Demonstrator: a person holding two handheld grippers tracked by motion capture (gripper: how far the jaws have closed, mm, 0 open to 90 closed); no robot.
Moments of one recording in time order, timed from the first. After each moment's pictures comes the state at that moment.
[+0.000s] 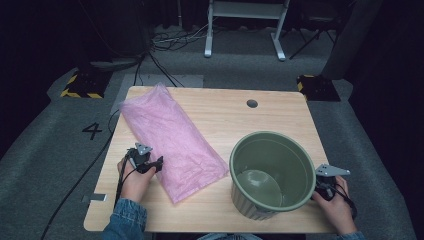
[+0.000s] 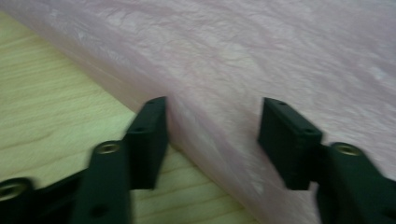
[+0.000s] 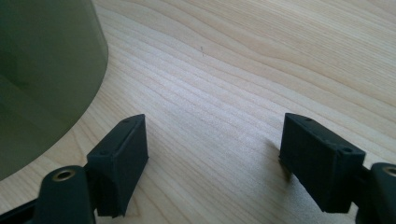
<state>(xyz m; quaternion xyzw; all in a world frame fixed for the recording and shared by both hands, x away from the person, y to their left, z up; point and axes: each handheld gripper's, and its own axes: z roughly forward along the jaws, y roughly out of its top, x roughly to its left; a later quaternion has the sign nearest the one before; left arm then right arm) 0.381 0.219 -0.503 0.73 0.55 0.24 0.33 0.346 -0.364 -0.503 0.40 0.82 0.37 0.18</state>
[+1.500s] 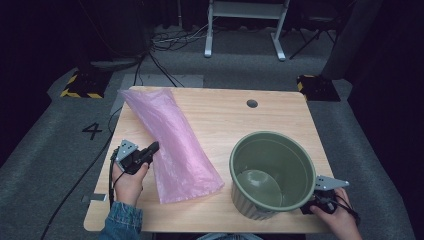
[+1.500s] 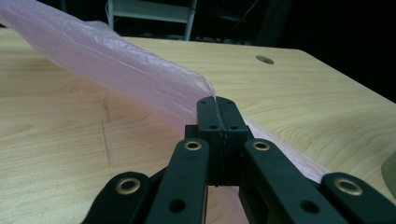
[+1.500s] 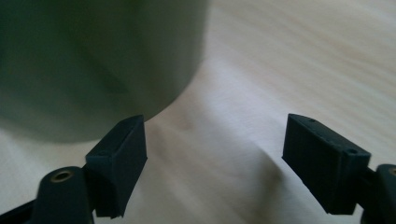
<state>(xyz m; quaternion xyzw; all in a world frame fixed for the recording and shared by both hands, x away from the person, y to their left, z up) 0.356 0.231 -0.459 0.64 0.49 0.23 0.54 0.310 -0.347 -0.495 0.33 0.86 0.38 0.14</state>
